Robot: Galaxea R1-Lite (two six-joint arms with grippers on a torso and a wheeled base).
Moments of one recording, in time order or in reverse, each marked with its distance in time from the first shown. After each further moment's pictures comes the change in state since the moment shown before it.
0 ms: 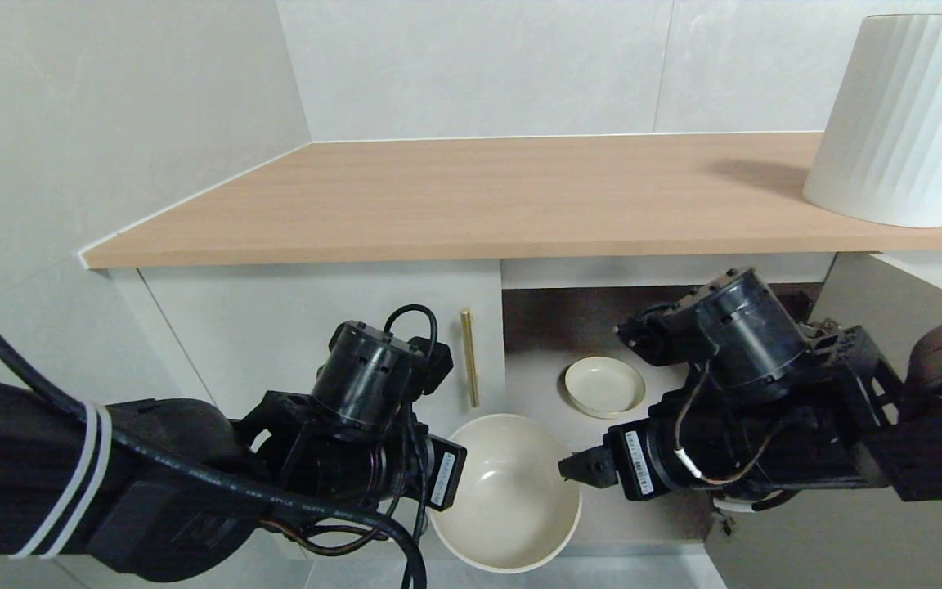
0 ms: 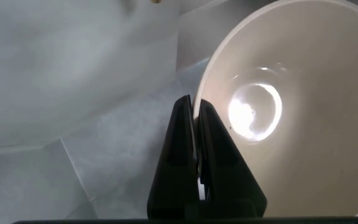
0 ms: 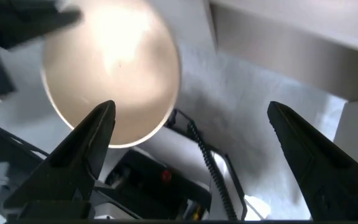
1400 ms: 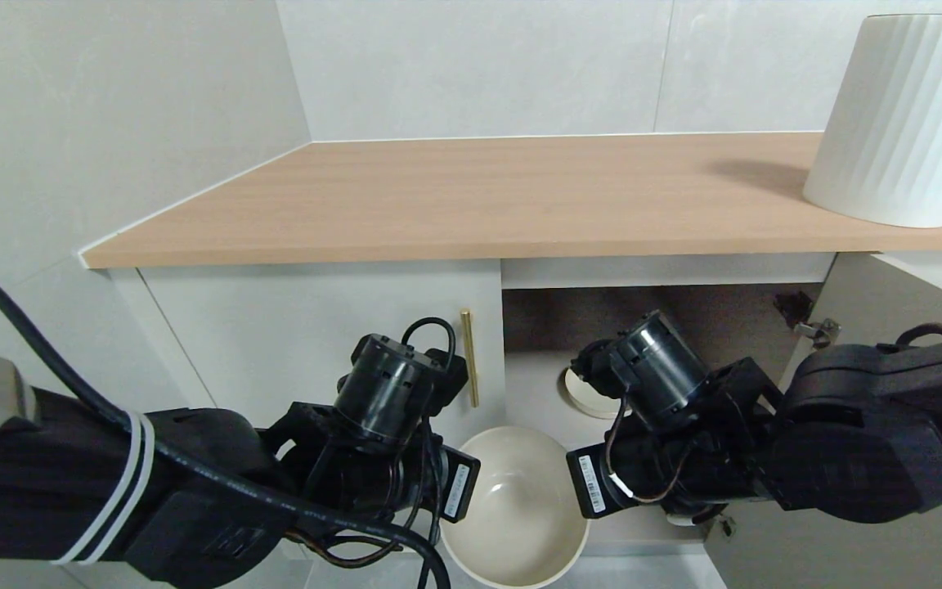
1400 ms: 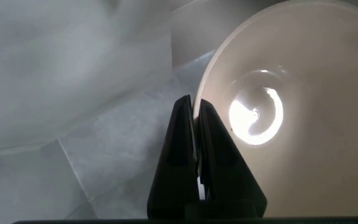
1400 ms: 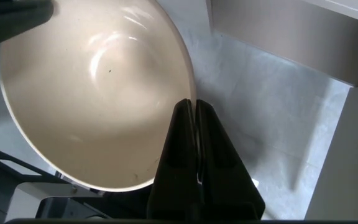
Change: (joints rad) left arm -0.032 0.040 -0.001 -0.020 0.011 -0.006; right arm 0.035 0.150 -0.047 -0.015 -0.033 0.029
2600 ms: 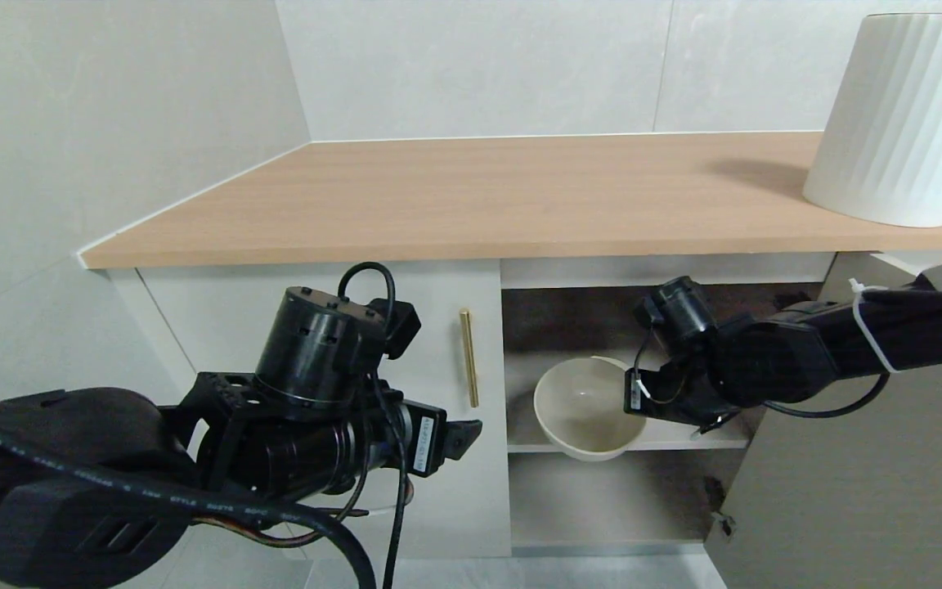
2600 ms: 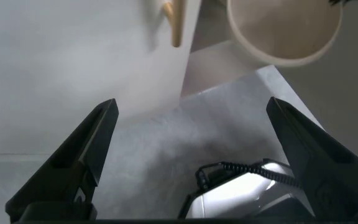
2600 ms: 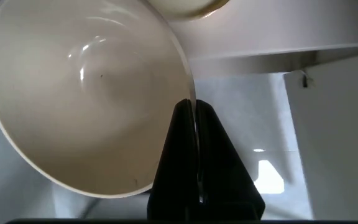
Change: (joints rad) left arm 0.038 -0.147 0.002 0.000 0.045 -0.037; right arm -0.314 0.192 -0.165 0.007 -0.143 0.158
